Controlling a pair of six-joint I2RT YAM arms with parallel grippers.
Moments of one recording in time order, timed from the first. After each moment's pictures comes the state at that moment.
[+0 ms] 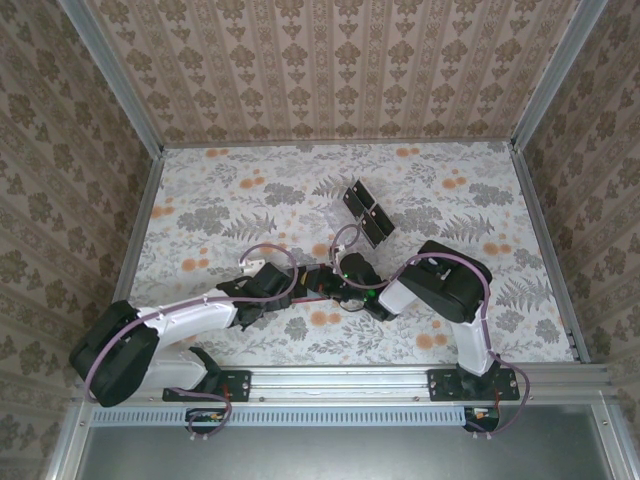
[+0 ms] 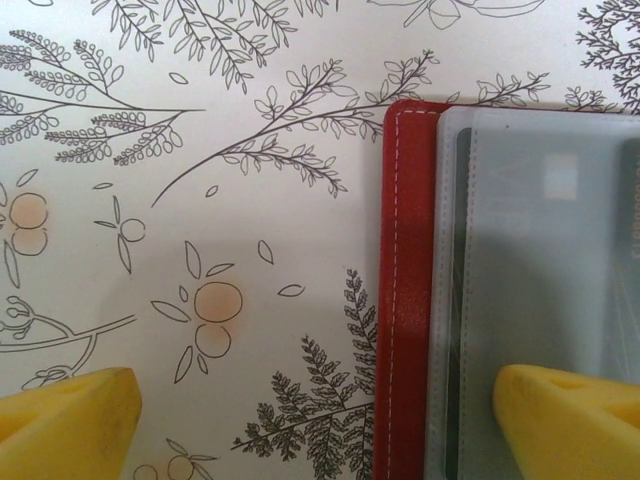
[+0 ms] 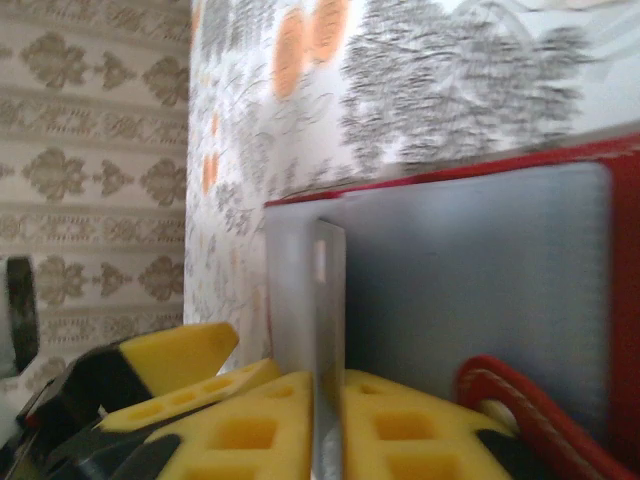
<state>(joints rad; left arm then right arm) -0.81 1.25 0.48 -0.39 -0.40 -0.82 0.82 2.00 0.68 0.92 -0.28 1.19</state>
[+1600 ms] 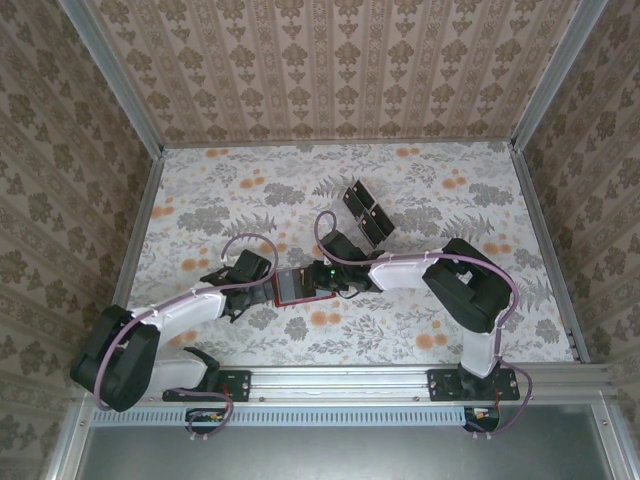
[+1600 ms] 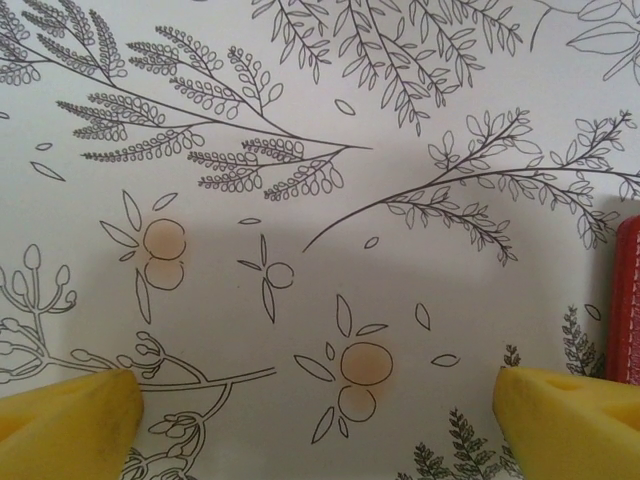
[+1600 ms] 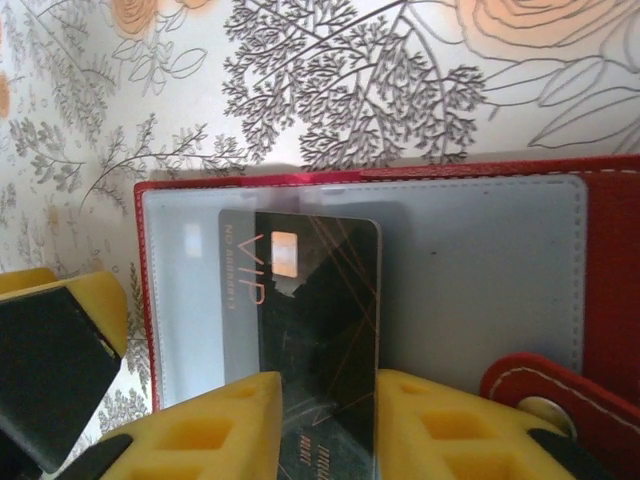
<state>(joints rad) -0.58 1.25 0.48 -0.41 -0.29 -0.74 0.81 1.87 0.98 0.03 -0.21 0.87</state>
